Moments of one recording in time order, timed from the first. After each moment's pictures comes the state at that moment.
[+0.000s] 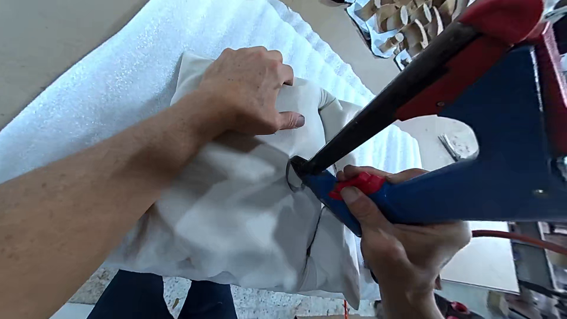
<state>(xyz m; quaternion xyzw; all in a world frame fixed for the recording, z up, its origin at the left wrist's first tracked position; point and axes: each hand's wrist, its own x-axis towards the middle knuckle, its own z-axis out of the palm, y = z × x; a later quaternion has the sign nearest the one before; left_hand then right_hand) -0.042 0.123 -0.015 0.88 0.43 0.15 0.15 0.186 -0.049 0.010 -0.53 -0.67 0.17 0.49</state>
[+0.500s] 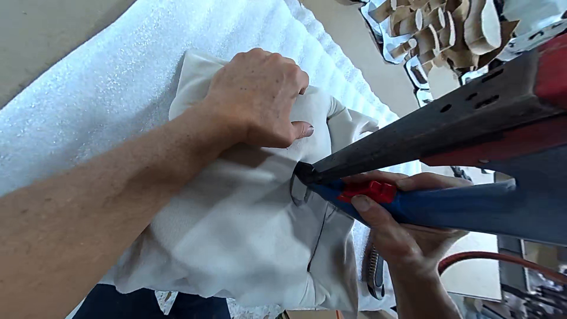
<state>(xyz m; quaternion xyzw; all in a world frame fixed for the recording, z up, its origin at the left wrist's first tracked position) -0.039 0.126 -0.016 0.87 0.43 0.17 0.16 0.216 -0.012 0.004 -0.42 -0.73 0.28 0.46</state>
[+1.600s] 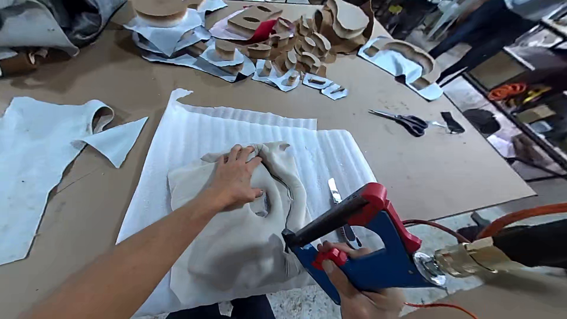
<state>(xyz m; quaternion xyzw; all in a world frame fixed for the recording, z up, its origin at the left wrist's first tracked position) 0.024 0.111 0.003 0.91 0.38 -0.02 0.17 0.156 -0.169 0.033 -0.61 -0.36 0.21 0.67</state>
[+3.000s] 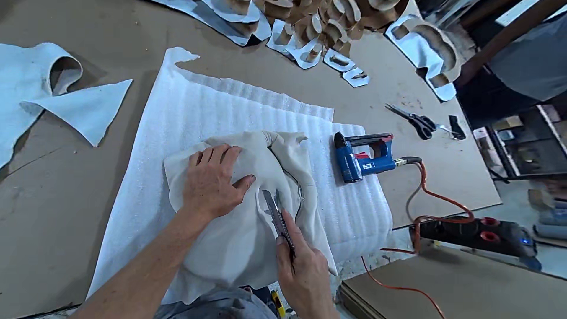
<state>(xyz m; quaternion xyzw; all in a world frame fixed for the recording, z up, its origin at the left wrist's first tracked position) -0.040 0.098 -0.014 0.86 0.47 0.15 0.15 0.099 -0.101 0.022 -0.79 -0.55 0.12 0.24</state>
